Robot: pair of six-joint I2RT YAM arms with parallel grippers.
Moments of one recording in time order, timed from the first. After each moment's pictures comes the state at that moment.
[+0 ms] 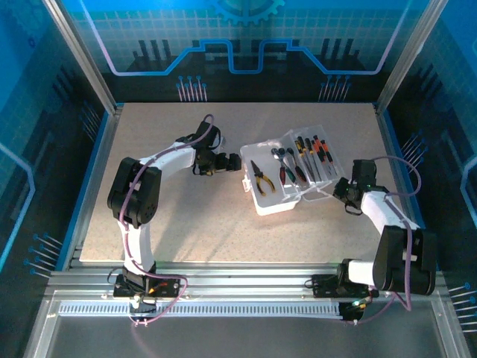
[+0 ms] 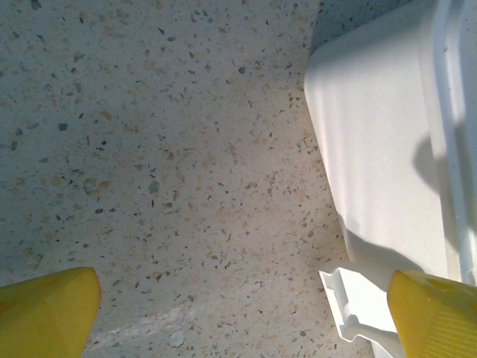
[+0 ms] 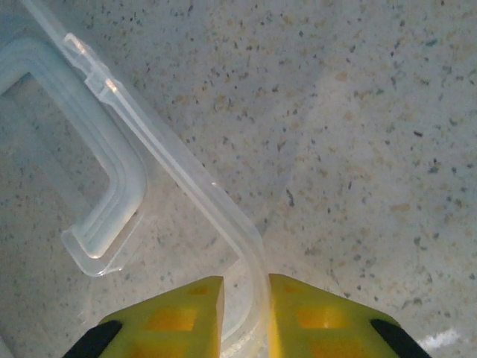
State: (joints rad) left arm -0.34 1.96 1.37 -0.51 0.30 -0.43; right arm -0.14 1.32 0.67 -0.38 -0.02 0.47
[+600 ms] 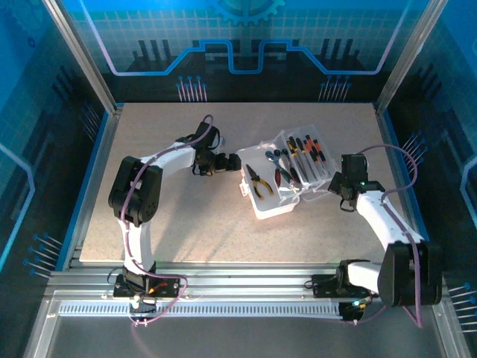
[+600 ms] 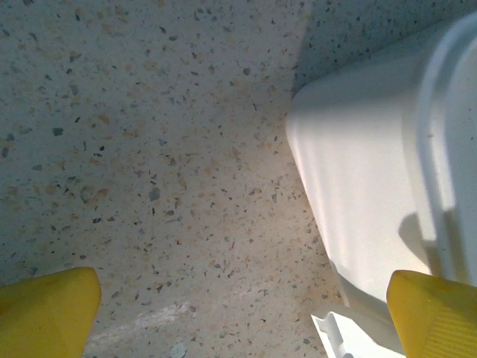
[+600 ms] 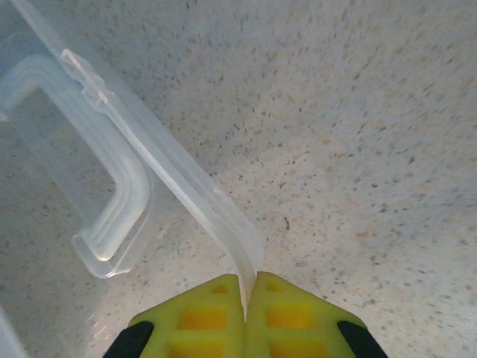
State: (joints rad) left arm -0.34 1.99 1.37 -0.50 0.33 -0.43; right arm 0.03 1.18 0.73 -0.50 0.24 0.44
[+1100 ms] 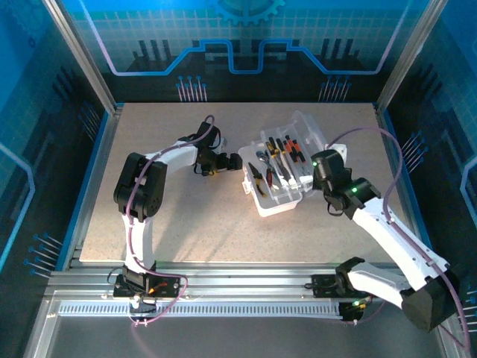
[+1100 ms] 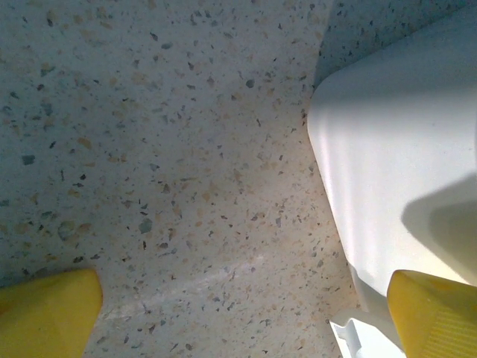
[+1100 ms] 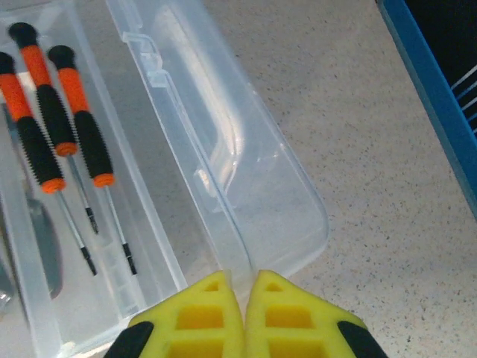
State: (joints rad) left arm -0.33 2.06 1.41 -0.48 0.37 -0.43; right arm 0.50 1.05 0.96 -0.78 0.57 0.41
